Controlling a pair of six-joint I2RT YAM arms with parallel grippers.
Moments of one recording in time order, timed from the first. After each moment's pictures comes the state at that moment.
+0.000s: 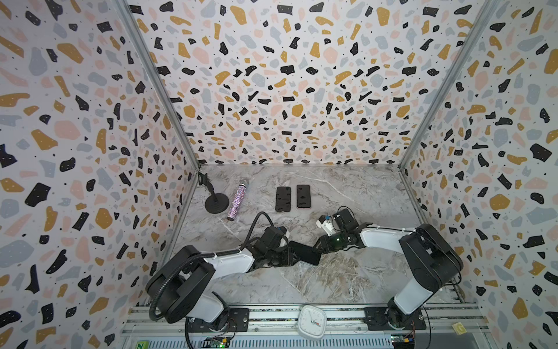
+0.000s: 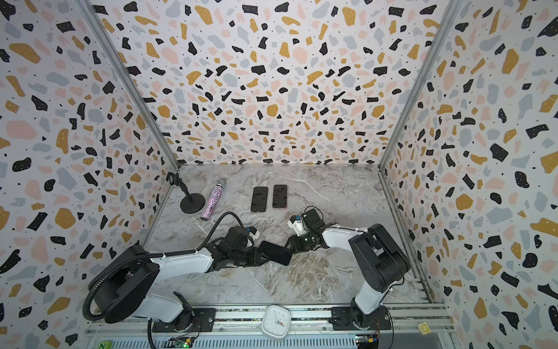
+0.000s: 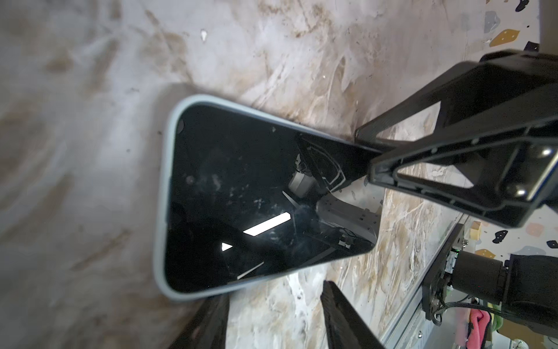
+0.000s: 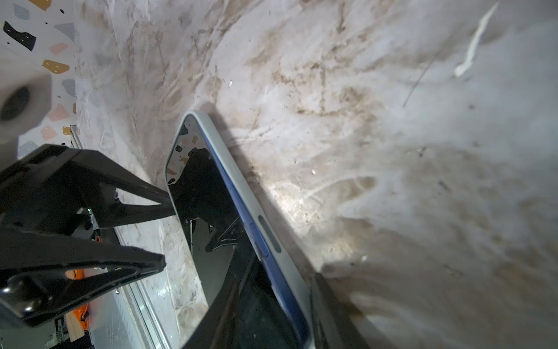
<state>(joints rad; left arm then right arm) -0.72 1.47 0.54 0.01 0.38 -0.69 0.56 1.66 0.76 -0.18 -0.62 0.30</state>
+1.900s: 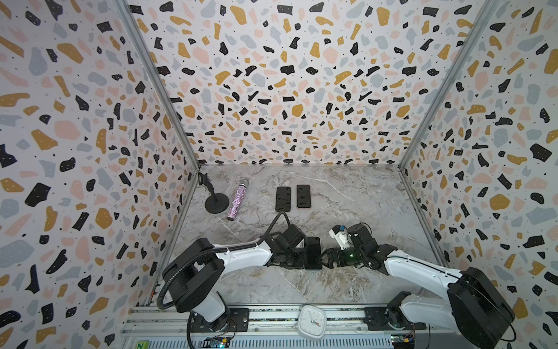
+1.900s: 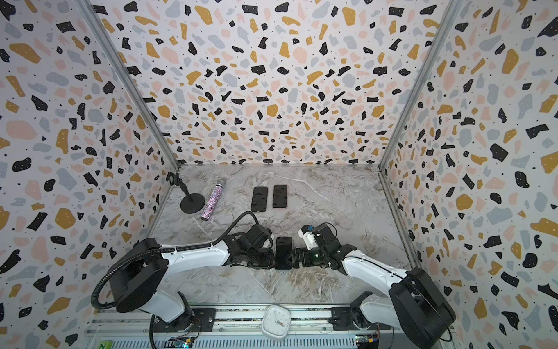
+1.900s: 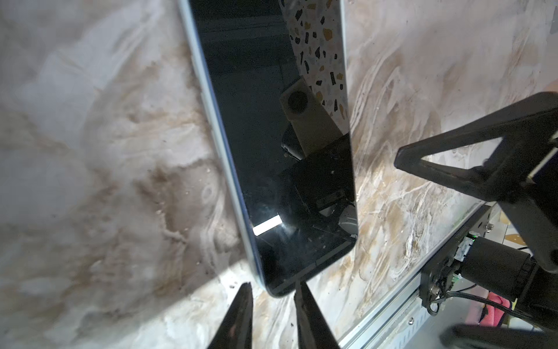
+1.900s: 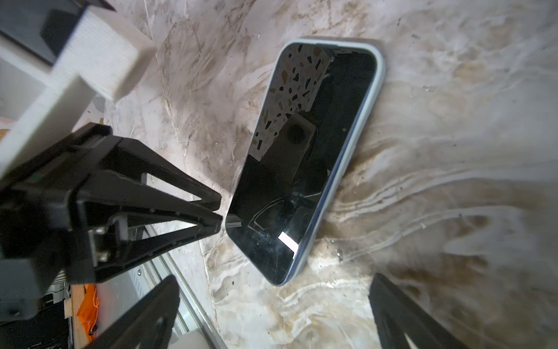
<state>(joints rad) -0.90 1.56 0.80 -0.30 0.30 -0.77 0.62 1.22 0.48 -0.16 -0.52 0.49</state>
